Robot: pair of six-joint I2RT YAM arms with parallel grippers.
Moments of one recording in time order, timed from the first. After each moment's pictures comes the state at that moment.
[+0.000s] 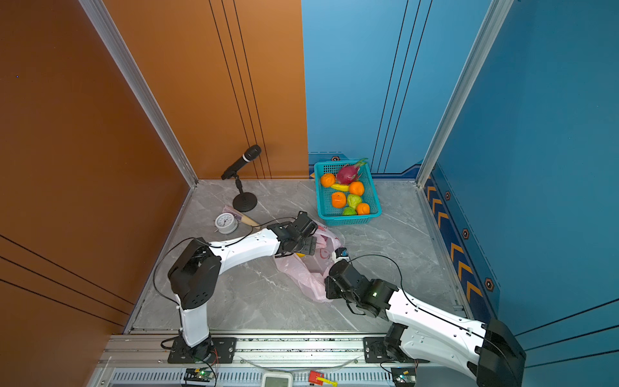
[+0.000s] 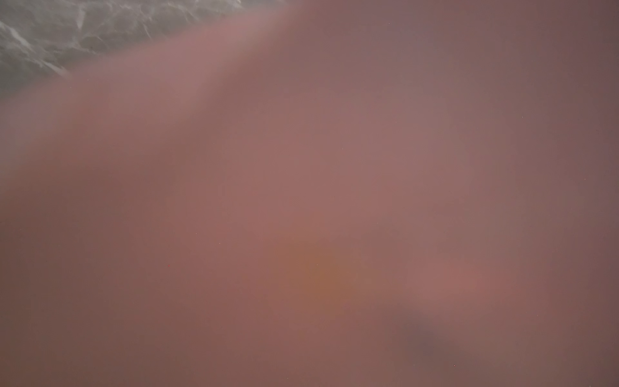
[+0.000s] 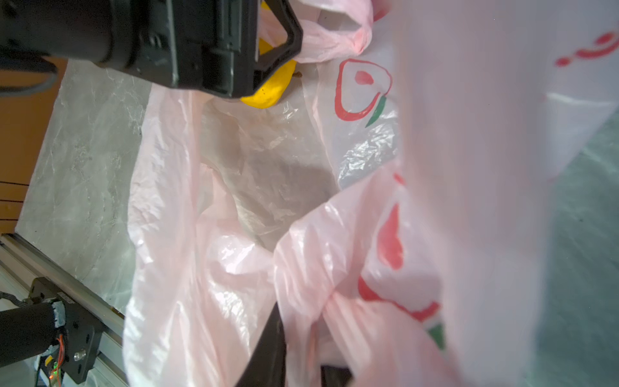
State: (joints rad) left arm -0.80 1.93 1.39 -0.56 -0.27 -0.55; right arm 0.94 0.96 0.57 -0.44 0.14 0.79
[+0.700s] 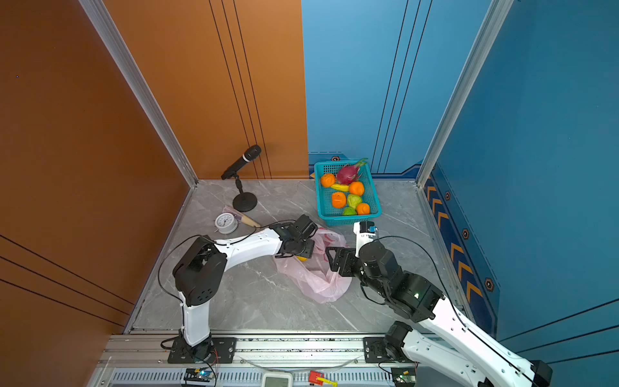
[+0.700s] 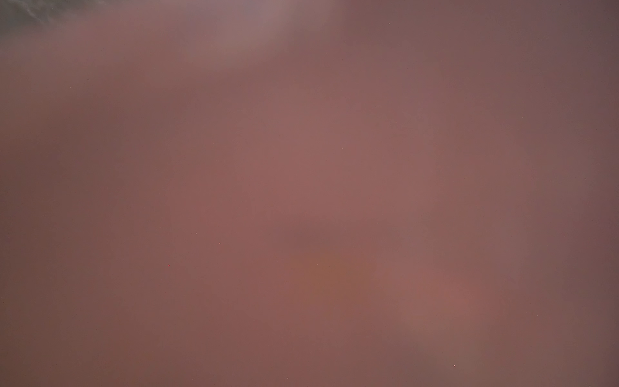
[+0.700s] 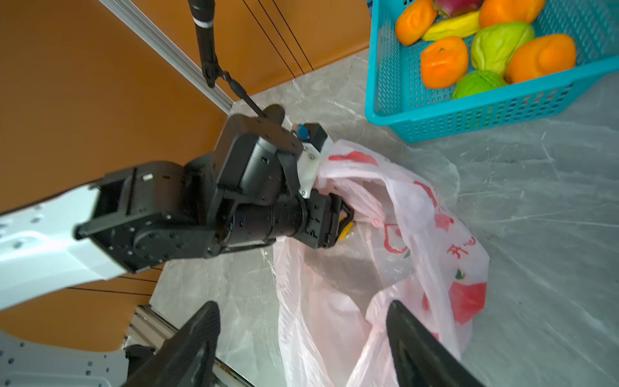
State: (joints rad) left arm -0.79 1.95 1.39 -0.57 -0.16 -0.52; right arm 0.82 0.79 0.92 -0.62 0.17 0.76
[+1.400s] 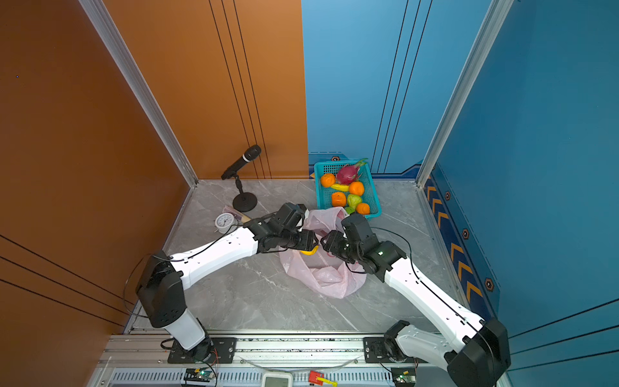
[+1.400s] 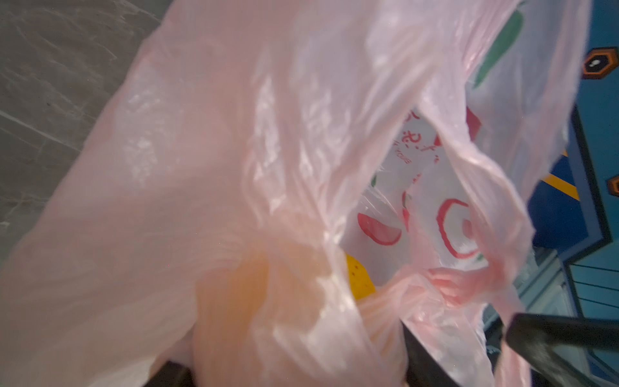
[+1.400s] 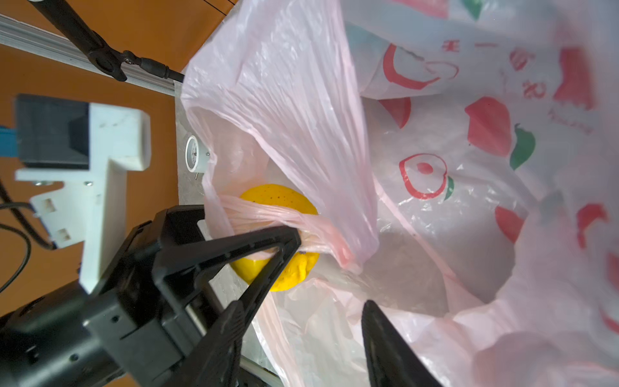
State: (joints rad) left arm -0.78 1.67 1.36 -0.56 0.11 -0.59; right arm 0.58 1.14 0.98 -0.57 -0.14 0.98
